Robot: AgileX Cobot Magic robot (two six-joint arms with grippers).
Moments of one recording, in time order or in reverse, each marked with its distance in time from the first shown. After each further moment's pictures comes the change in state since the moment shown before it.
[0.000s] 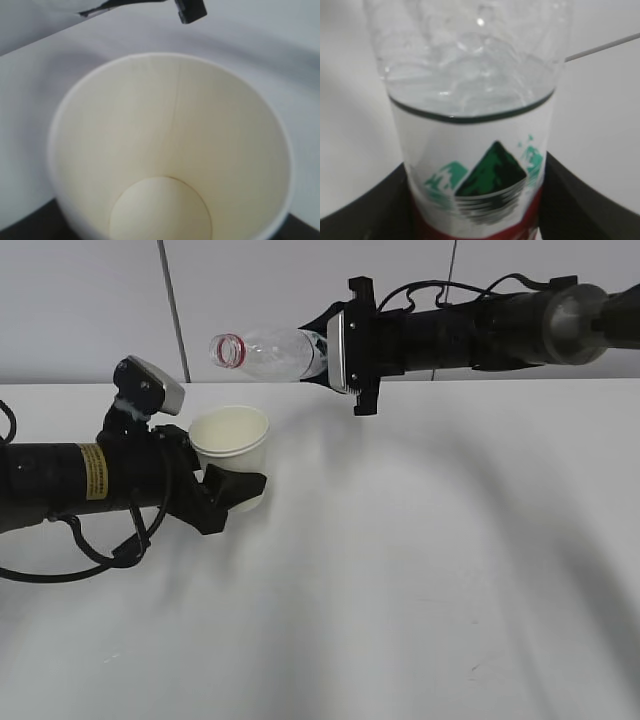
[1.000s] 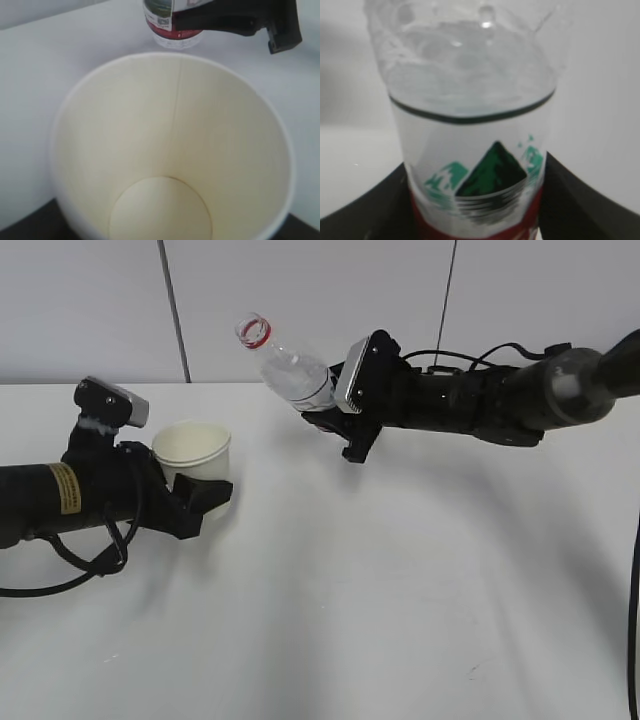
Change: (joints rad) left arm 0.052 0.000 0.086 -0.160 0.009 0.074; right arm 0.000 0.000 0.276 0.450 -0.070 0.002
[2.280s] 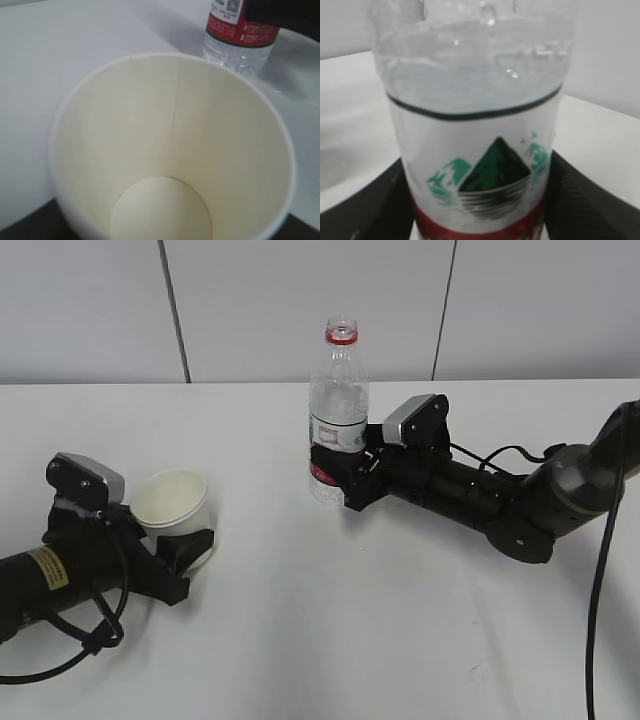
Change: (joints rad) left arm 0.000 0.199 0.207 -0.329 -0.405 0.358; right arm -0.002 0.074 0.342 0.412 -0.441 0.152
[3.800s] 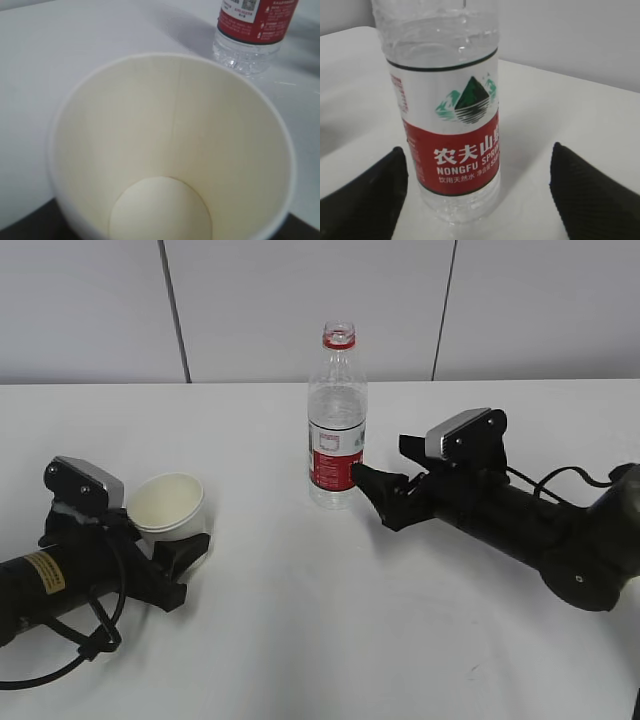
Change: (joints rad) left arm 0.000 0.002 0.012 -0.024 -0.001 0.049; right arm 0.000 -0.209 0.360 0.226 0.003 -0.131
